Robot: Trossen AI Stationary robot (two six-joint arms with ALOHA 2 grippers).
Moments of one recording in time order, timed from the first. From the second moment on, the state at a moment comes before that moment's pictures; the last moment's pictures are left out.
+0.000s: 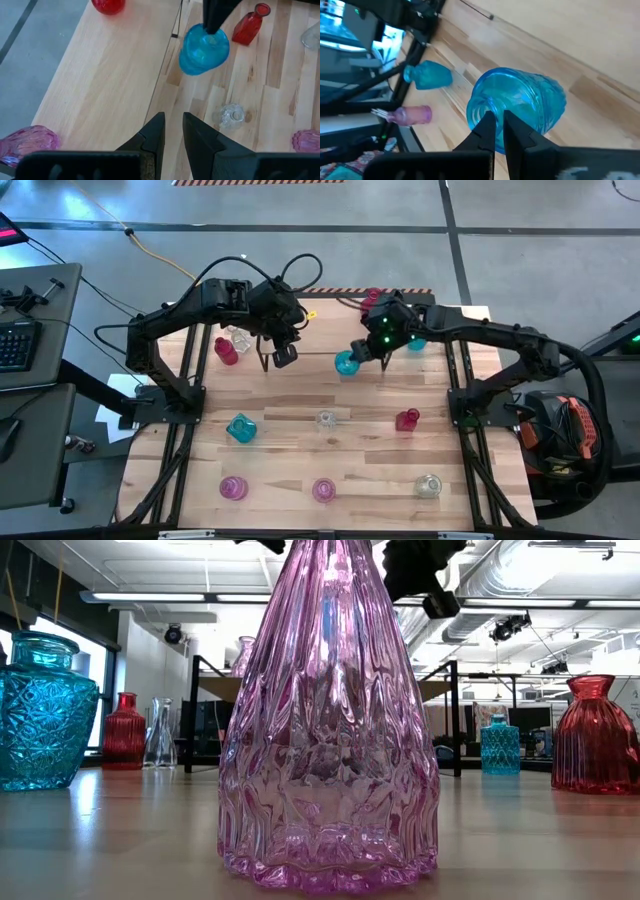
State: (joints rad) left arm 0.18 1.65 2.04 -1.33 -0.12 -0.08; right arm -0.29 1.41 1.34 -0.72 -0.29 0.84
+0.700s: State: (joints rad) left arm 0.18 1.65 2.04 -1.33 -0.12 -0.08; right arm -0.54 1.41 1.34 -0.56 -0.33 0.81
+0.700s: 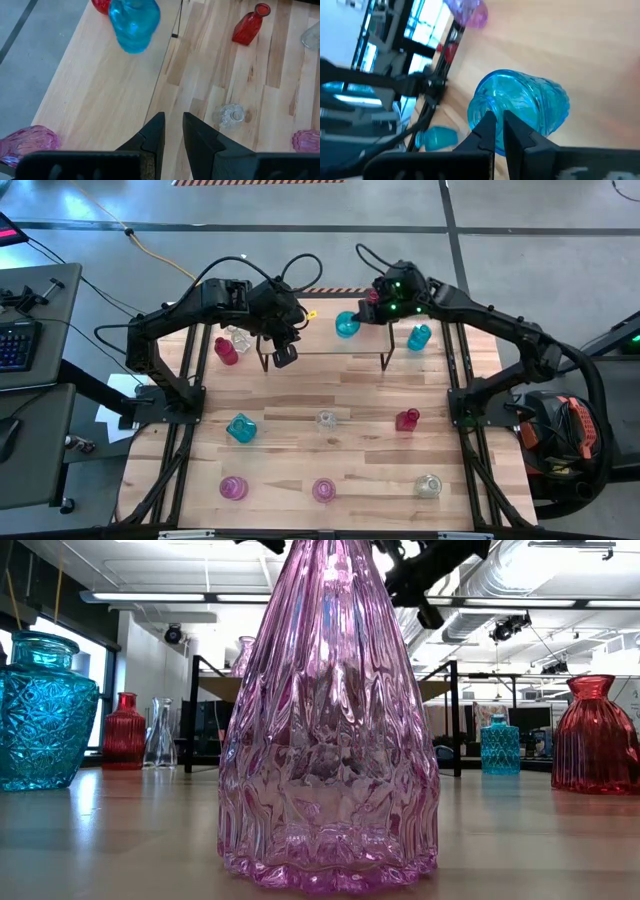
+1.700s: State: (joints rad) left arm 0.18 1.65 2.04 -1.33 -0.12 -0.08; right arm -0.63 1.52 1.34 -0.38 -0.24 0.92
